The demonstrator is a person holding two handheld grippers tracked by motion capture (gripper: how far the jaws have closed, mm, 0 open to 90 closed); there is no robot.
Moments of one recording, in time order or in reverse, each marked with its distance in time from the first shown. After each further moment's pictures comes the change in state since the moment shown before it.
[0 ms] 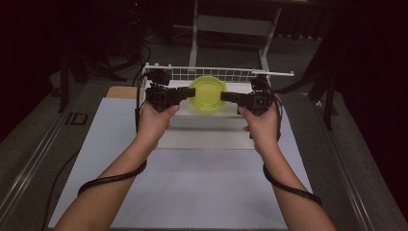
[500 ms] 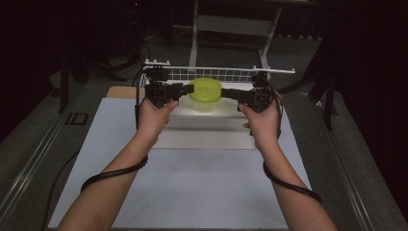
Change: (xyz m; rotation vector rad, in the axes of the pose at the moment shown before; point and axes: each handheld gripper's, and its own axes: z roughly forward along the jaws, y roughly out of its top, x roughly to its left) left arm 0.013 0.007 -0.001 -0.042 0.074 -0.022; right arm 0.000 0.005 -0.002 -0.029 -0.014 -0.022
